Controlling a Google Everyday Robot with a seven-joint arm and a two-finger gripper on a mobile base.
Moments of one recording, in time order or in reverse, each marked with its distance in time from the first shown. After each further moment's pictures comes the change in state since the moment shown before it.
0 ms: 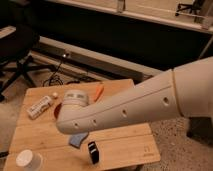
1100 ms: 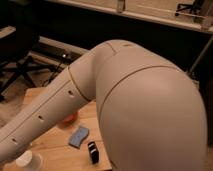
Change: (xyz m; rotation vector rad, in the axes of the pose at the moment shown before) arm 0.050 0.205 0.001 -0.056 0.037 -0.438
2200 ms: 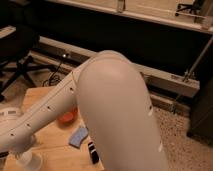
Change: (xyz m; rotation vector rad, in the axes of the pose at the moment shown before) arm -0.009 -0.002 0.082 -0.115 0.108 0.005
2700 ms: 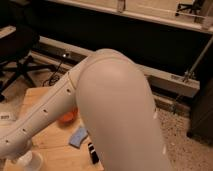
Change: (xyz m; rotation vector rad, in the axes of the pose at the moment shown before) arm 0.010 0.016 -0.014 0.010 -0.025 -0.052
